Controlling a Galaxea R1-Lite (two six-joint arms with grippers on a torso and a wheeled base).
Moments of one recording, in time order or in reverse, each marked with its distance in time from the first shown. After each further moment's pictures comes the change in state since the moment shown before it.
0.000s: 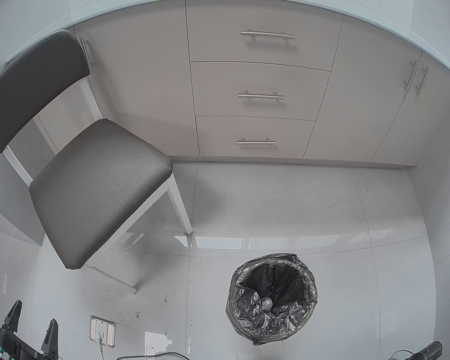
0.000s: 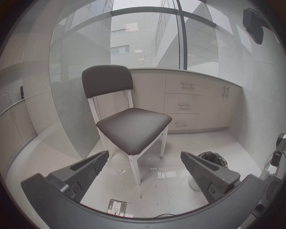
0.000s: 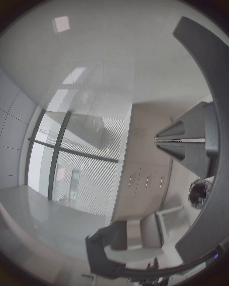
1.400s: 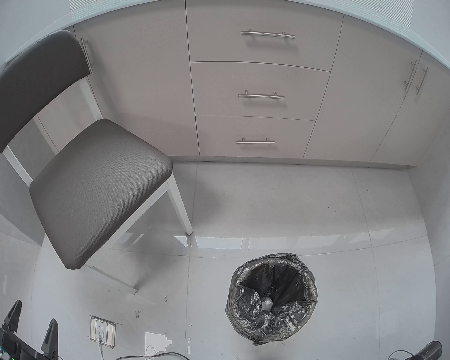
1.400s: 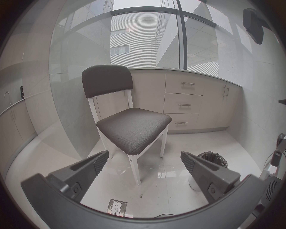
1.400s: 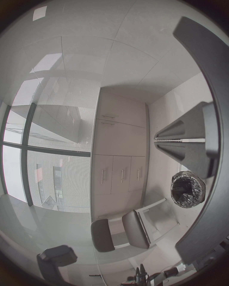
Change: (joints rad) left arm 0.000 0.000 0.000 0.000 0.000 0.000; right arm 0.121 -0.151 0.975 -0.553 -0.021 0.094
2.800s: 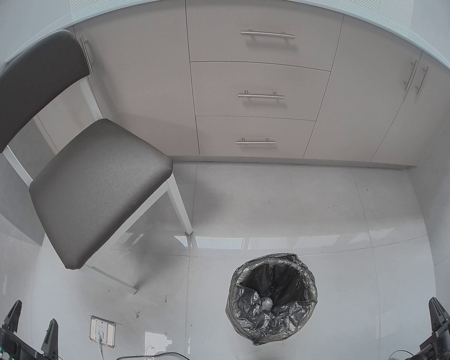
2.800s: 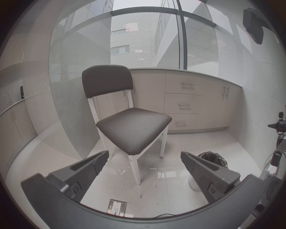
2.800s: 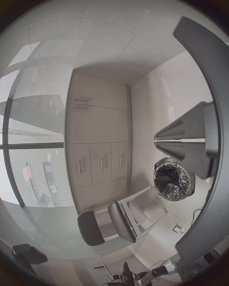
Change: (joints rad) left arm 0.000 0.000 0.000 0.000 0.000 0.000; right arm -0.002 0.002 0.686 -0.538 0.158 0.077
